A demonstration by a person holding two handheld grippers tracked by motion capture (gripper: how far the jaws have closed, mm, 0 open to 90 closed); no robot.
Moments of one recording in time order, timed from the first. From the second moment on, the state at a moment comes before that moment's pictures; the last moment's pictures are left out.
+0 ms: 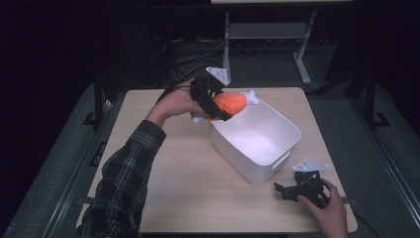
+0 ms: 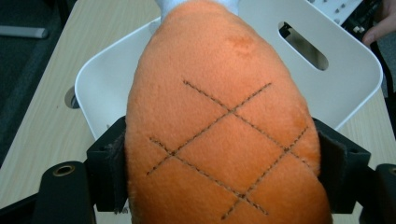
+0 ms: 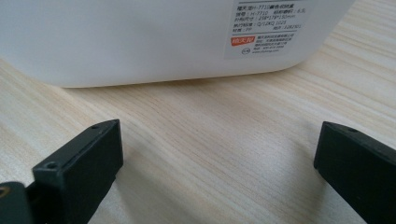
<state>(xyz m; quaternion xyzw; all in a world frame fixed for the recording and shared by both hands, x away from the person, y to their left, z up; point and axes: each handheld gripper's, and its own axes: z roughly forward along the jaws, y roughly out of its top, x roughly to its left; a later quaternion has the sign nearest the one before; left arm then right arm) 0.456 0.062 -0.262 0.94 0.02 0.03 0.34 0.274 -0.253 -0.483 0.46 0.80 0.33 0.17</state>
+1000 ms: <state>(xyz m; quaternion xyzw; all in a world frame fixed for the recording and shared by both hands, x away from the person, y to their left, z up) 0.486 0.005 -0.309 0.94 0.01 0.01 0.34 0.275 -0.253 -0.483 0.46 0.80 0.34 0.17</state>
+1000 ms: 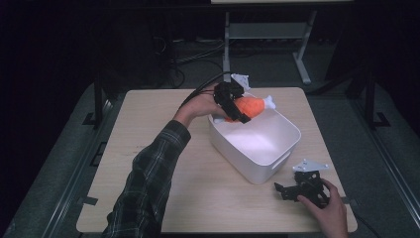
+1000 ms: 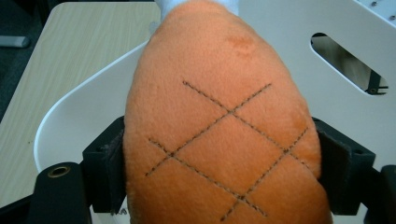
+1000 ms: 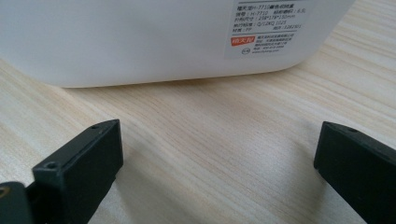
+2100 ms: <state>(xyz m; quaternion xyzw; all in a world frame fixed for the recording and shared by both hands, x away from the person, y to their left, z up) 0.472 0.043 -0.295 0.93 0.04 0.03 0.36 0.275 -0.253 -0.483 0.46 0.80 0.34 0.18</state>
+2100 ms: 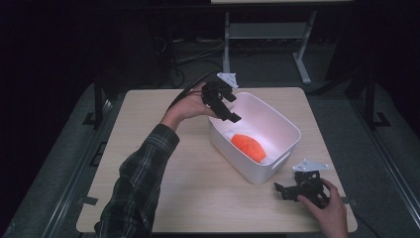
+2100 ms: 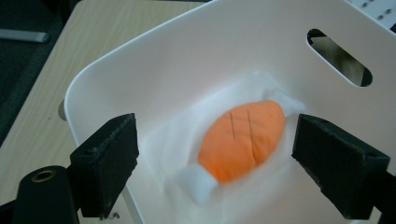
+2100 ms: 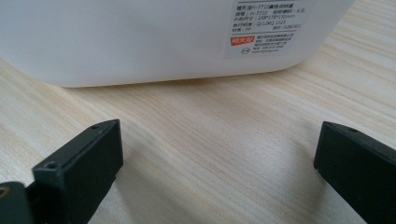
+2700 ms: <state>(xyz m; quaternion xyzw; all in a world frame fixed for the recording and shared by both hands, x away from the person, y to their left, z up) 0.445 0.104 -0.300 0.92 0.08 0.07 0.38 0.275 -0.253 -0.483 0.46 0.80 0.34 0.17</state>
